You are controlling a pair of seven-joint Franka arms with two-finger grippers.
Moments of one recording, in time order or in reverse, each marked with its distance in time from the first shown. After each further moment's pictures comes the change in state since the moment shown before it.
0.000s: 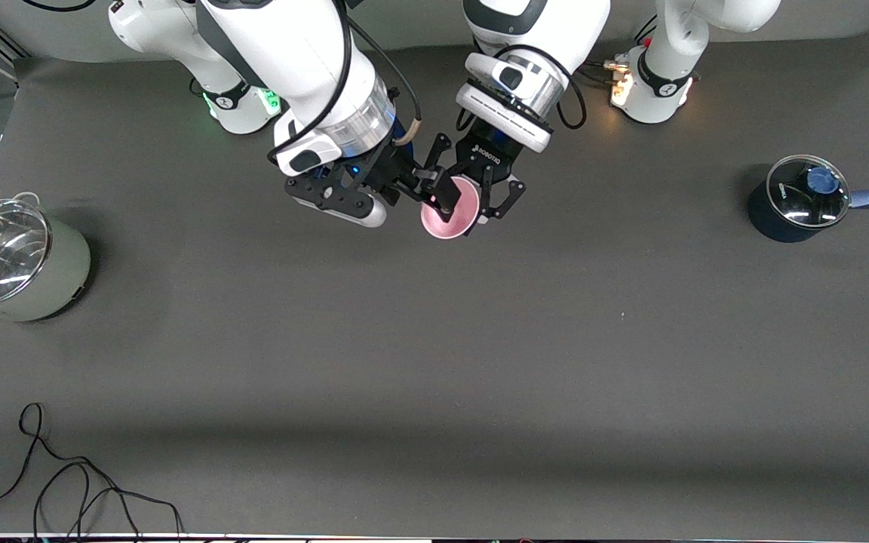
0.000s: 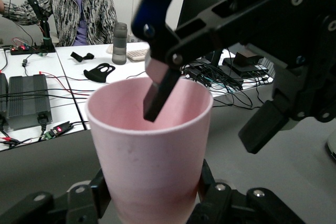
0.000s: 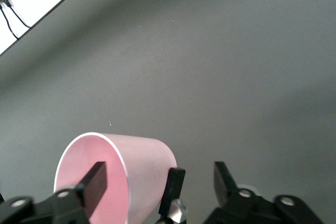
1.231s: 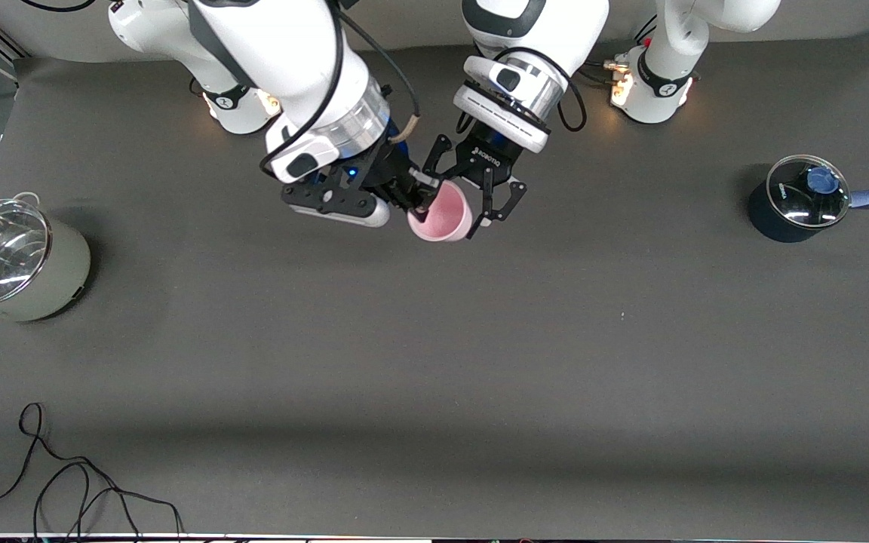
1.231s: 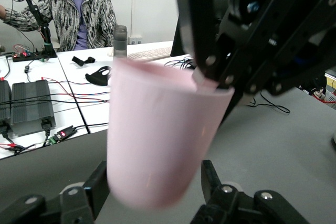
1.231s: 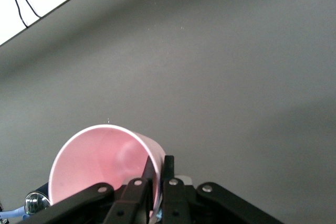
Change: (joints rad) left arm 0.000 0.006 0.002 0.001 0.019 0.006 0.018; right arm -0.016 0.000 -0.013 0.017 -0.001 -0.002 -0.130
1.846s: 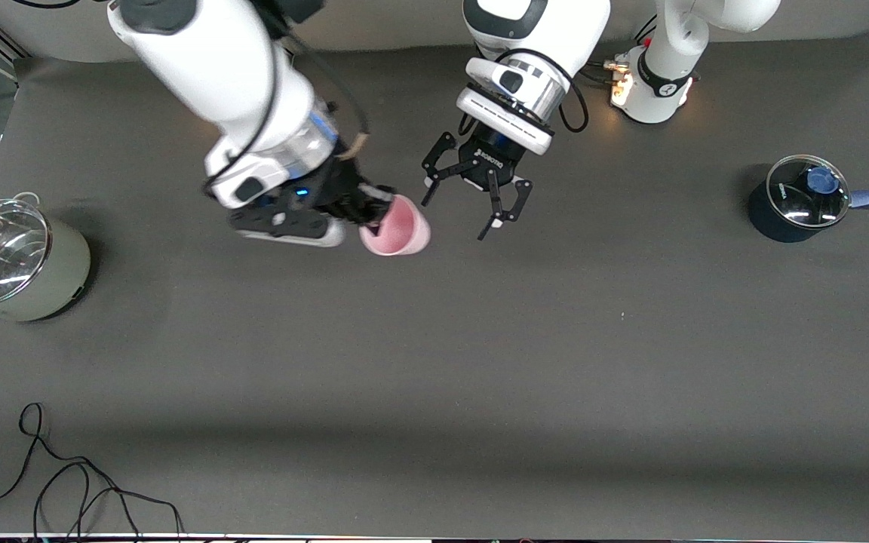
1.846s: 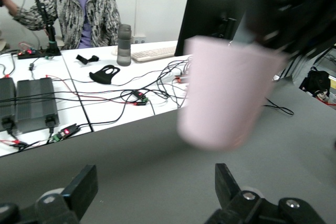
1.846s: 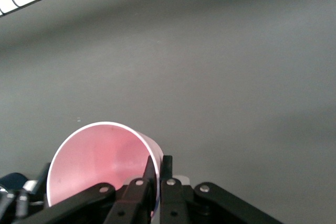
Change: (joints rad) left arm 0.010 0.000 0.003 -0.006 -0.010 0.009 -0.009; right arm -0.112 -0.034 -0.006 0.018 0.000 -0.149 -0.251
